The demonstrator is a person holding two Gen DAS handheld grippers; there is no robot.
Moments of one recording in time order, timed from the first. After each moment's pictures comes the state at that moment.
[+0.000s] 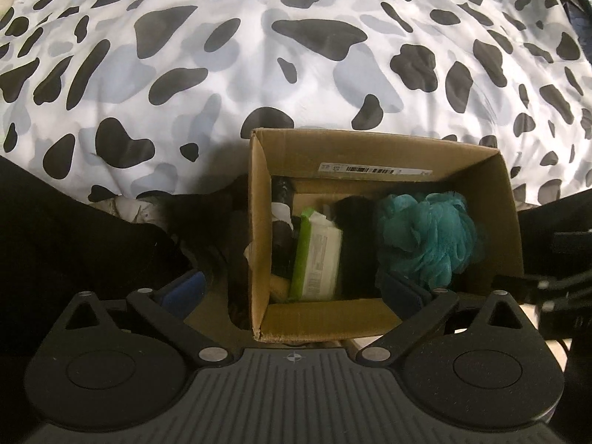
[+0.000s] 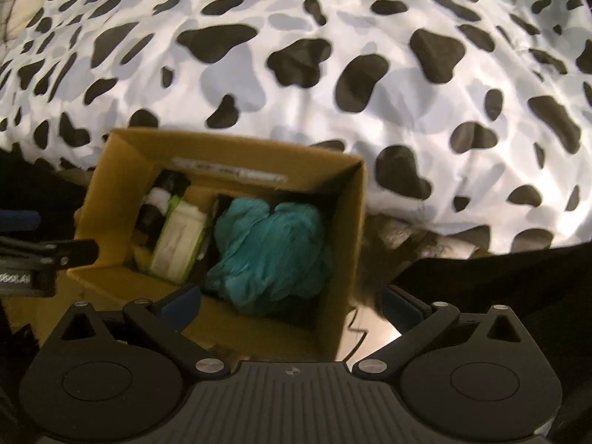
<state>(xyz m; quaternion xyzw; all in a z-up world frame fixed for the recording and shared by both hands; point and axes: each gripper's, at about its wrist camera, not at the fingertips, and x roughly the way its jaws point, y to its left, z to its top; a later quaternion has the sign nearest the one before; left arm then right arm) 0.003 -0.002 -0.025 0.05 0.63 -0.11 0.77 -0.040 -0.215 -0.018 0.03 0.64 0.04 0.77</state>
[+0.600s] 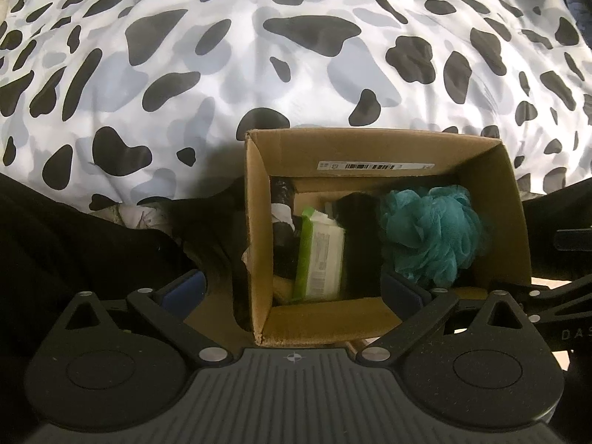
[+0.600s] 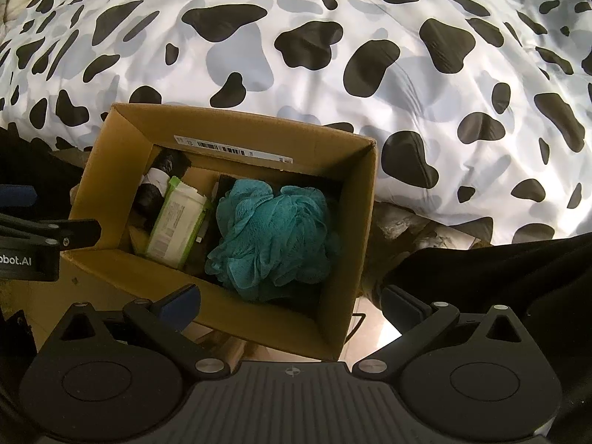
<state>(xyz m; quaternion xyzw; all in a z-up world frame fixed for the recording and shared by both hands) 0.003 -0.009 -0.027 0.08 0.63 -0.12 0.77 -0.042 -0.207 -0.027 0.01 0.65 0.03 0.76</state>
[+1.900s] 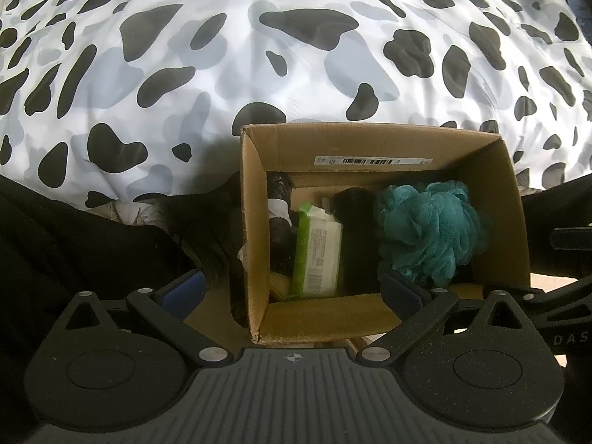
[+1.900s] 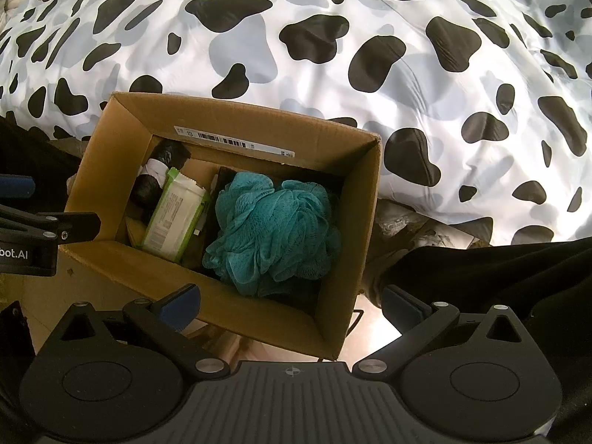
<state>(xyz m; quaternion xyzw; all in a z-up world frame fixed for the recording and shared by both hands) 0.004 -0.011 -0.030 0.08 0.64 -0.12 0.76 -0.042 -0.204 -0.031 0.00 0.65 0.03 0.76</state>
